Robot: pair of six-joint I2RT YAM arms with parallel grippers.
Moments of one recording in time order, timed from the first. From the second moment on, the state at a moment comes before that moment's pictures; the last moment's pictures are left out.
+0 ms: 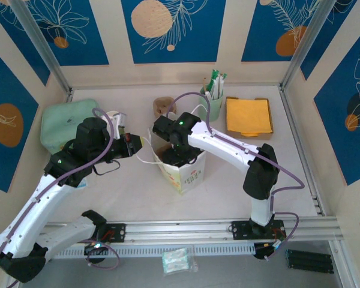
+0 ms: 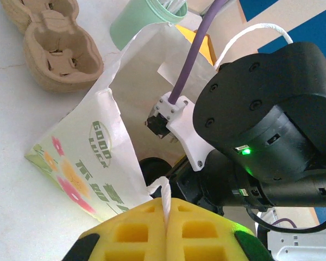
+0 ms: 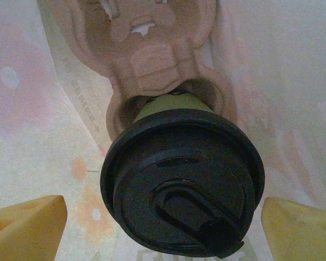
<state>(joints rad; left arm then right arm) -0.56 0.91 1.15 -0.77 0.28 -0.68 0.94 1.88 1.80 -1.45 0.05 0.57</state>
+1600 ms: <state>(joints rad) -0.56 0.93 1.15 -0.77 0.27 -0.67 0.96 1.79 2.00 -1.55 0.06 0.56</state>
